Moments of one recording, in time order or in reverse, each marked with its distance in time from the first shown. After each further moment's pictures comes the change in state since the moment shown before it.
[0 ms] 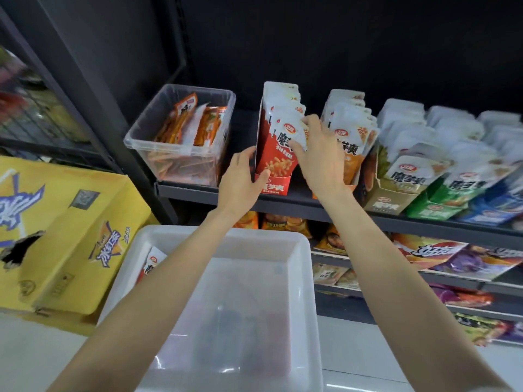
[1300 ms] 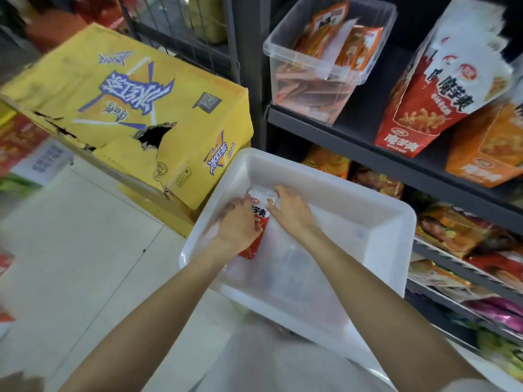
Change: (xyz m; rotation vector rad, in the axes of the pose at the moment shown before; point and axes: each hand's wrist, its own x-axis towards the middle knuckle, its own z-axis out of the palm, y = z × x) left_hand -0.199 -0.131 -0.065 0.615 -0.495 -0.611; right_hand -0.191 -0.097 0.194 0.173 -0.876 -0.163
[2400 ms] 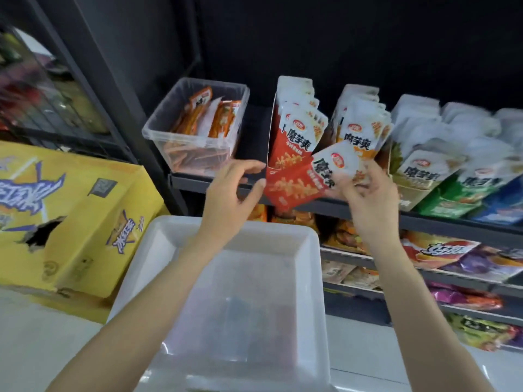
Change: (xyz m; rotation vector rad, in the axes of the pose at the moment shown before) left_hand -0.007 0.150 -0.133 -0.734 0.658 0.852; right_hand -0.148 0.053 -0.245 0.785 0.844 0.068
